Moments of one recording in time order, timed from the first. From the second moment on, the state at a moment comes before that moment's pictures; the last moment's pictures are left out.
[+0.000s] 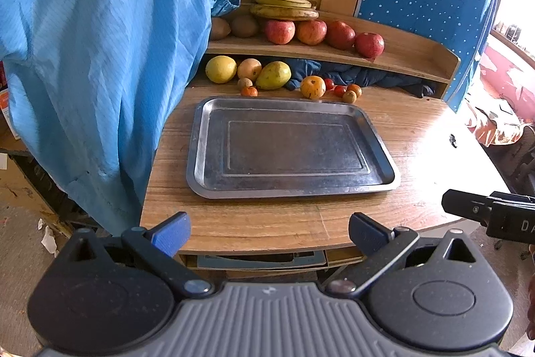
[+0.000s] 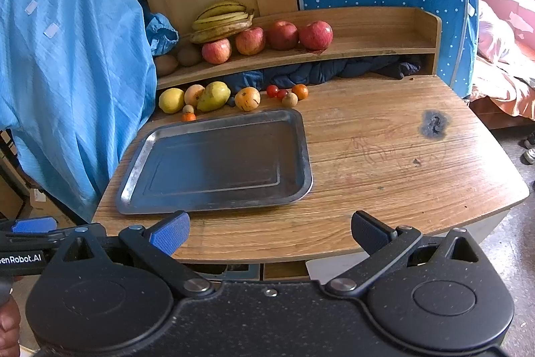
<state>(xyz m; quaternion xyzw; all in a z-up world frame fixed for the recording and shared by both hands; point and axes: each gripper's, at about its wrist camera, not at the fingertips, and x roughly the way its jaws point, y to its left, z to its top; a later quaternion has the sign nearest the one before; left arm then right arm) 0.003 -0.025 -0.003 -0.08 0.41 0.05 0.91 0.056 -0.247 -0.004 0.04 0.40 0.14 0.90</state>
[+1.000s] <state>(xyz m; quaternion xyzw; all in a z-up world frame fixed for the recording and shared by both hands) -0.001 -0.057 0.002 -0.06 0.43 0.11 0.90 0.072 -0.278 -0.011 0.05 0.42 0.19 0.89</state>
